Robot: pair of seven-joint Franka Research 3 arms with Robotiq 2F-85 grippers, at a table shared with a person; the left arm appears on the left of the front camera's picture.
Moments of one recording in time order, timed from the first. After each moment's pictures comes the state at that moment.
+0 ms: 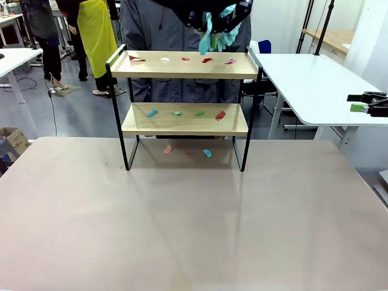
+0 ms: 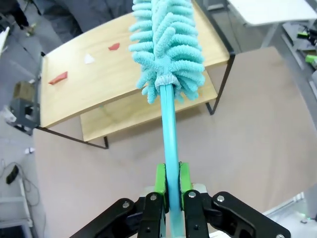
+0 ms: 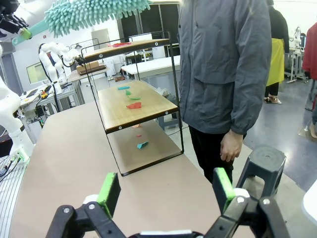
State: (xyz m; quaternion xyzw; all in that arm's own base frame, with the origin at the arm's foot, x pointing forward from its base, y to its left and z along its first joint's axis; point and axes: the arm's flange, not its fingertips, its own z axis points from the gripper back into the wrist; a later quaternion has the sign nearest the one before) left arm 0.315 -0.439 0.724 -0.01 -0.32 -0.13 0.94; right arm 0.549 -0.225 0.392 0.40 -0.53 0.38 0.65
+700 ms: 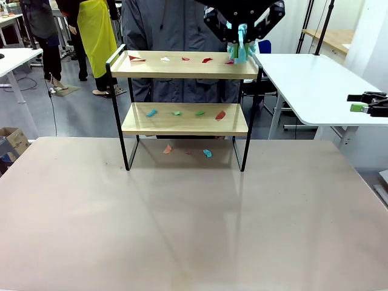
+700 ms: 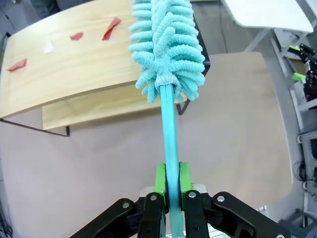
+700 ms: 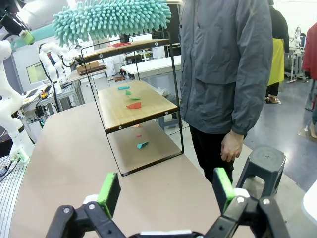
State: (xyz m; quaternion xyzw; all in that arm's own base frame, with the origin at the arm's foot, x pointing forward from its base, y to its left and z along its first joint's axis) left arm 0.351 -0.488 0.708 -0.06 -0.27 -0.06 0.96; right arm 0.549 -0.225 0.392 0.40 -0.53 0.38 0.65
